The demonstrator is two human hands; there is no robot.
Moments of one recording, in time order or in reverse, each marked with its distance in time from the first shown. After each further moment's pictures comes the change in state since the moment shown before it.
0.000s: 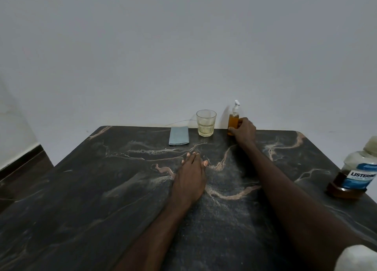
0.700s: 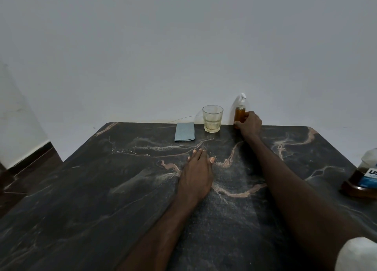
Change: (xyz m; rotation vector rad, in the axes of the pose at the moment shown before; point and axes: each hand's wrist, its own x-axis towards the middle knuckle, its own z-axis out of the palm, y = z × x) left_hand -0.001 0.002 -0.002 0.006 -0.015 -0.022; right_hand 0.013 -0.001 0.014 0.027 0.018 0.032
